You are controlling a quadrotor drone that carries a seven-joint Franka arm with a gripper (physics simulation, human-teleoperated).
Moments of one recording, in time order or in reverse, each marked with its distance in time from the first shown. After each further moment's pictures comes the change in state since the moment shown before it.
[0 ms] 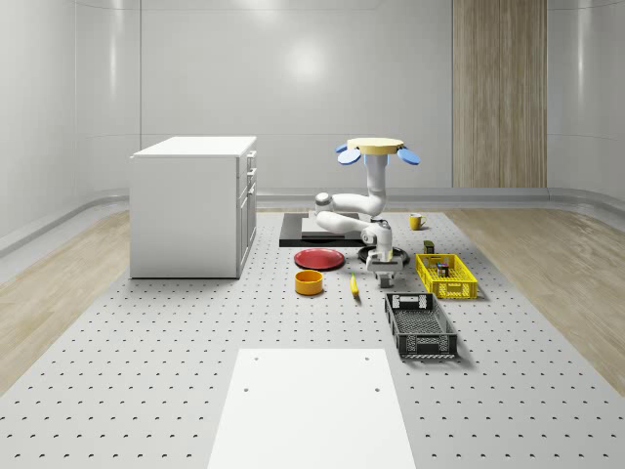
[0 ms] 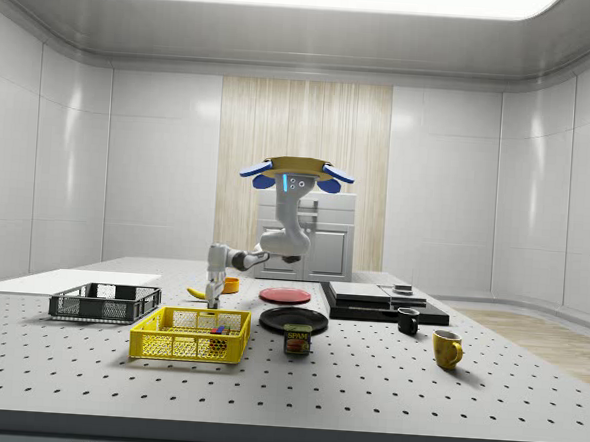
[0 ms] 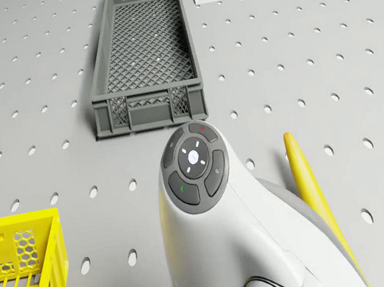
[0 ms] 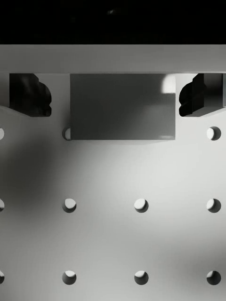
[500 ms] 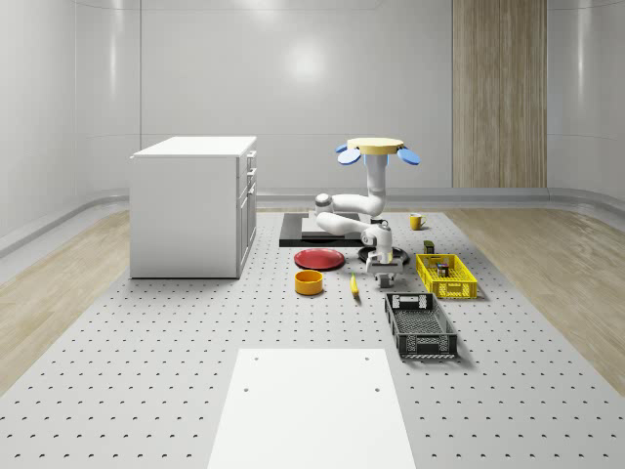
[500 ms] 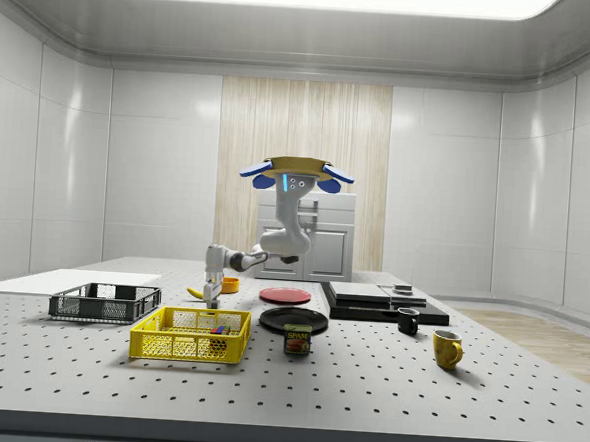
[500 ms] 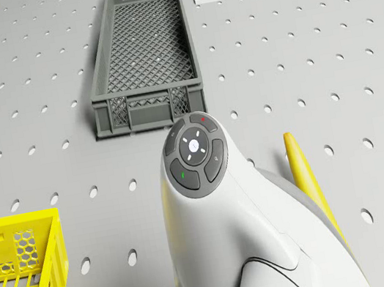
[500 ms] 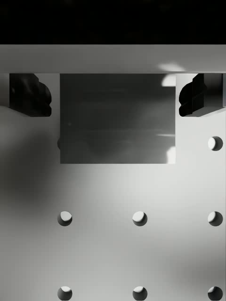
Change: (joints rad) arm -0.018 0.006 0.000 0.027 0.000 0.003 -0.008
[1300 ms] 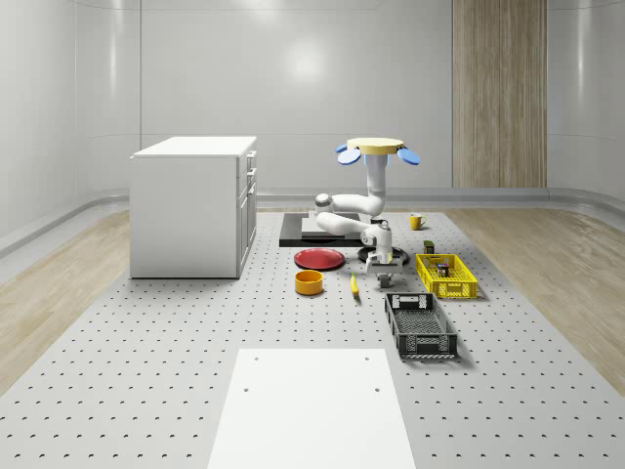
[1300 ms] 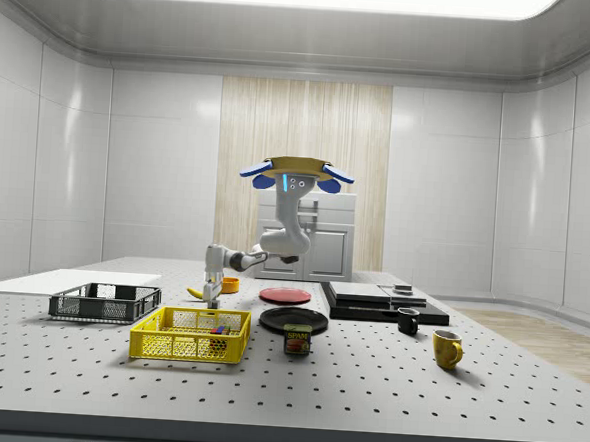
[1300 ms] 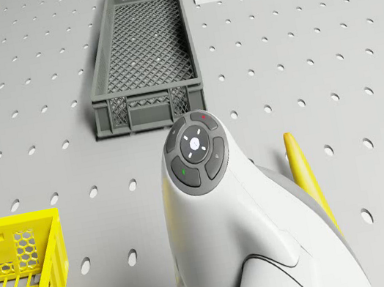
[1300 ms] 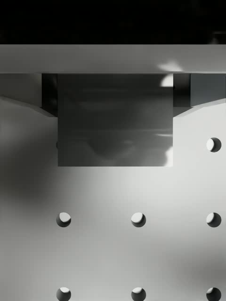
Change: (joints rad) arm 0.001 -0.001 0.010 0.000 0.009 -0.002 -0.002
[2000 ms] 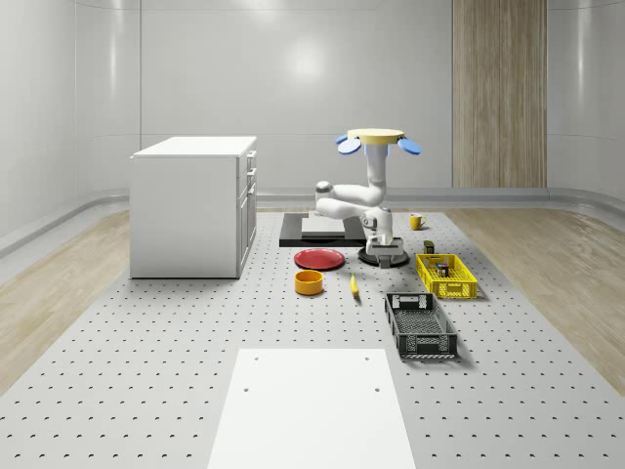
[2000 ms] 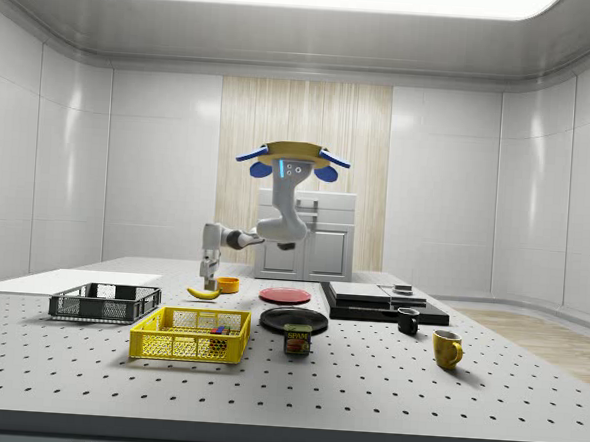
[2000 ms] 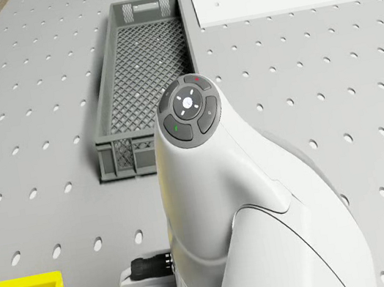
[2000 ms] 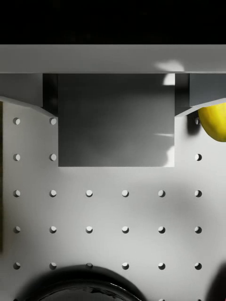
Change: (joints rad) arm 0.017 -0.014 0.136 -0.036 0.130 -0.047 0.003
